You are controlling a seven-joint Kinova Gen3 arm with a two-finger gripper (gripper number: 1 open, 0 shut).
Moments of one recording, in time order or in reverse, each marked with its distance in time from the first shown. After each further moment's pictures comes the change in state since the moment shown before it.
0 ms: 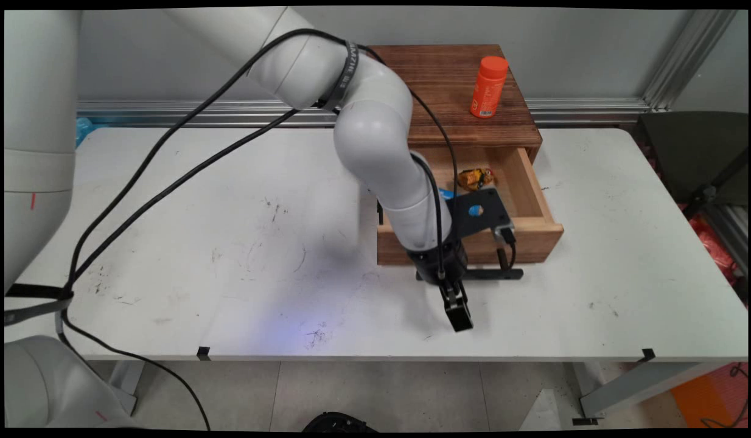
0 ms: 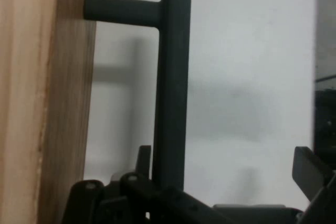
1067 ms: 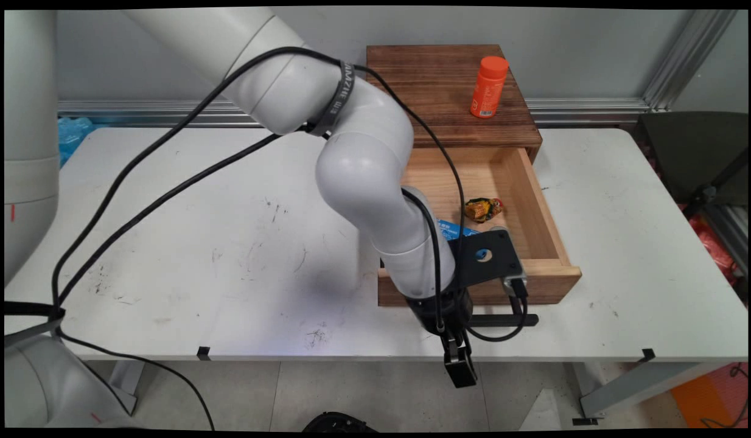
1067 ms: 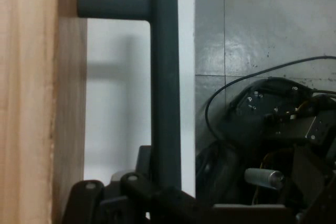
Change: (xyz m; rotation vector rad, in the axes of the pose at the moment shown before) arm -0.008 0.069 -0.012 -0.058 -0.004 0.041
